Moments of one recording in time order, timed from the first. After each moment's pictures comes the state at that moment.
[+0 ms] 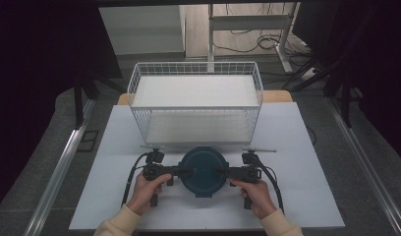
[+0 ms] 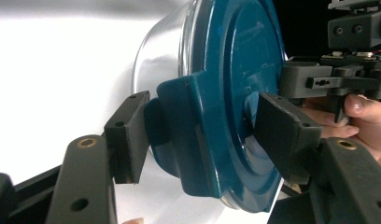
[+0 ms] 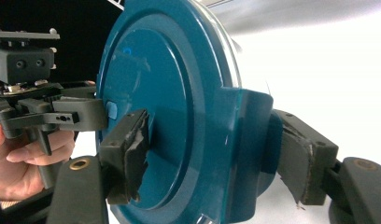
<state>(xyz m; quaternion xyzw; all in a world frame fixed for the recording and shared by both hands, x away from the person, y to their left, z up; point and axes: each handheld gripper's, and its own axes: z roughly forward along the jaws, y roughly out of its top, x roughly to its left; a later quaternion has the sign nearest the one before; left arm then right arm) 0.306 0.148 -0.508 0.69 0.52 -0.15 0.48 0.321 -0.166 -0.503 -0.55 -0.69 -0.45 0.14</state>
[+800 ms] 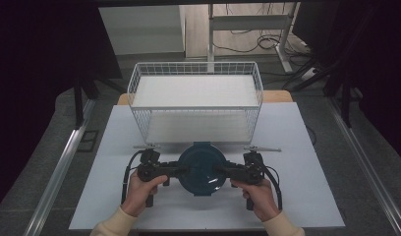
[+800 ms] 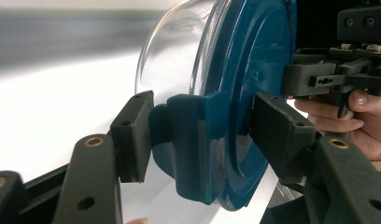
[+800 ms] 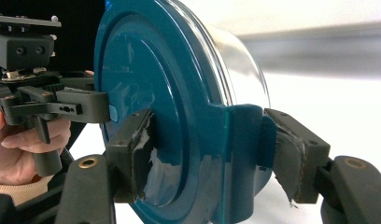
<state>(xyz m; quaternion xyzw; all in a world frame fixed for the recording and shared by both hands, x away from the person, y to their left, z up) 0.288 0.152 -0.472 0.71 0.48 -0.09 0.51 0.302 -0.164 -0.468 -0.49 -0.72 -0.49 0.07</state>
